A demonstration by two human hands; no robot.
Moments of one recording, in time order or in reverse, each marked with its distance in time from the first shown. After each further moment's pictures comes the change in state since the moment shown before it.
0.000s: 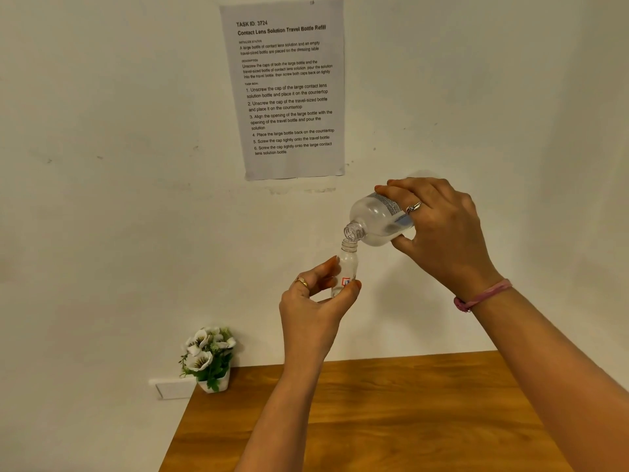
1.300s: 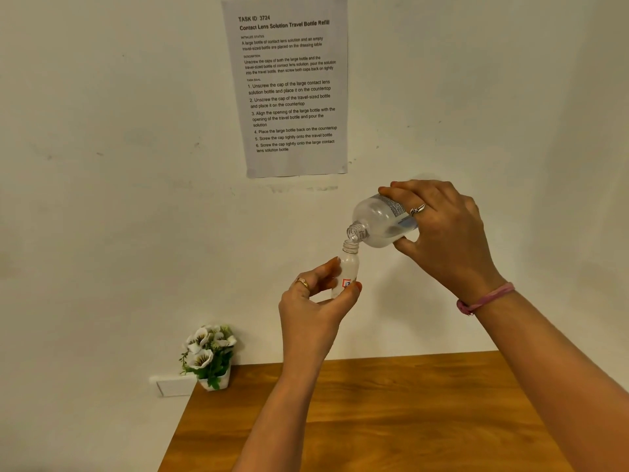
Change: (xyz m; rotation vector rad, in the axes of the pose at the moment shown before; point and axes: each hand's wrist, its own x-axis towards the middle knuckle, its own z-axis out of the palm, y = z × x) left_hand 0.000 -0.001 -0.003 0.015 -0.009 0.014; right_hand -0.003 0.001 0.005 0.018 -0.007 0.001
